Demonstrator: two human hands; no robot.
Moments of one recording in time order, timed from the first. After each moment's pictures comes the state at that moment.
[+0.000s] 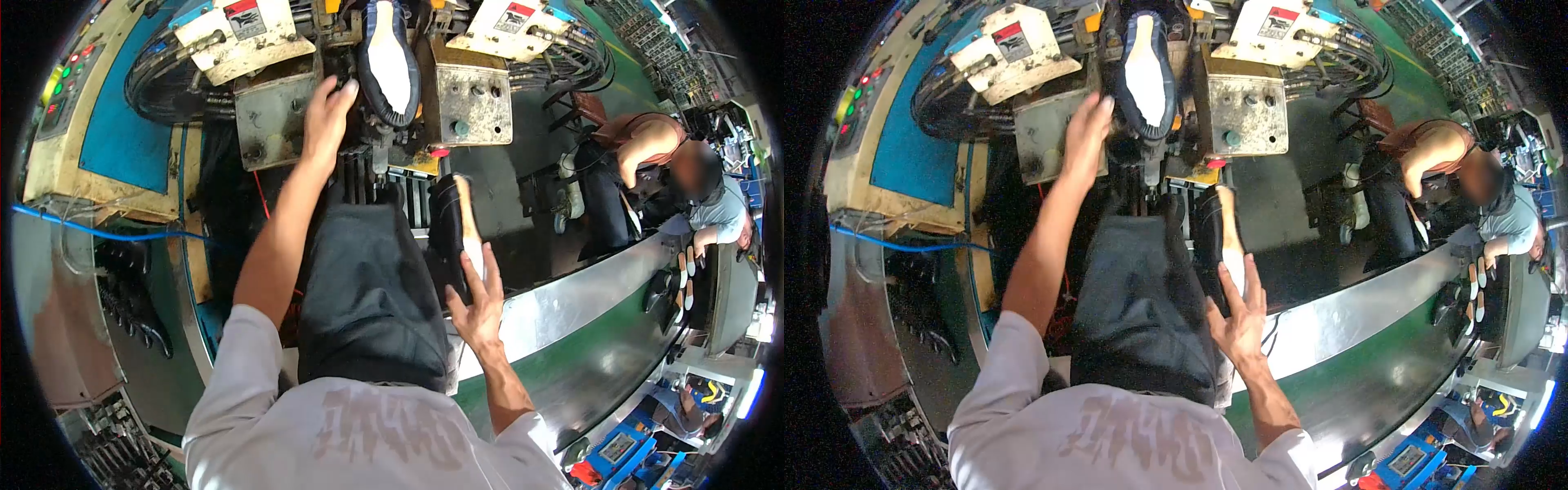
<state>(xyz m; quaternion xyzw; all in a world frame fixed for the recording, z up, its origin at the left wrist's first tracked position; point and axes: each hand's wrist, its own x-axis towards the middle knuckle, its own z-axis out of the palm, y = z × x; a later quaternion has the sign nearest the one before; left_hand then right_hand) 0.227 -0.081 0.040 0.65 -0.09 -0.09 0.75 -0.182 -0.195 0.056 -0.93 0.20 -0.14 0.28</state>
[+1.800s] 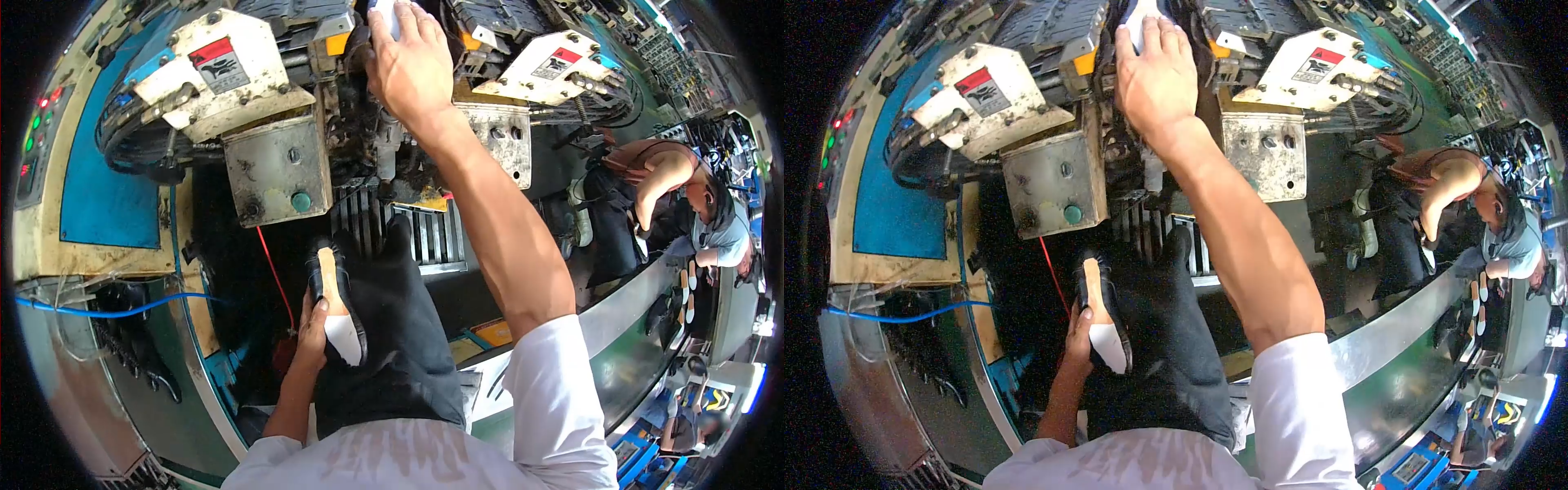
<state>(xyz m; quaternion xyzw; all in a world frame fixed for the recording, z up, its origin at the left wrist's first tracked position) 0.067 0.080 -0.070 0.58 0.15 -0.31 0.73 0.329 -0.272 0.119 -0.88 0.01 -0.46 -0.05</state>
